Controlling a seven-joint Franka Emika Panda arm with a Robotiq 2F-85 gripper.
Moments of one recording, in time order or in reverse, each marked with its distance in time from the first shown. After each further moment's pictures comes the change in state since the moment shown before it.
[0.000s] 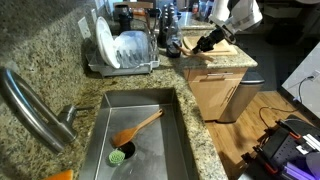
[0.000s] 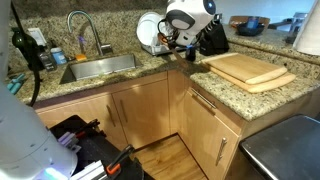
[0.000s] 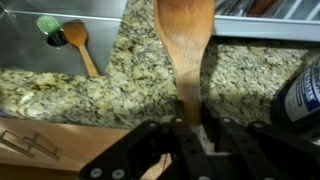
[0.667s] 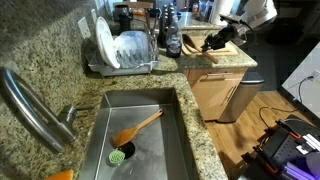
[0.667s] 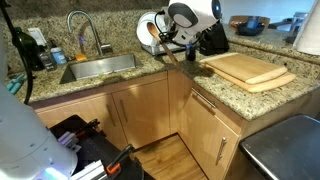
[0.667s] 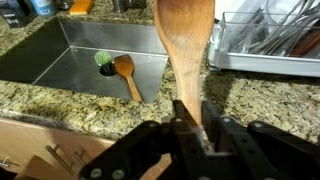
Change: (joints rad) arm -0.006 -0.090 -0.080 -0.102 0.072 -0.290 -0.088
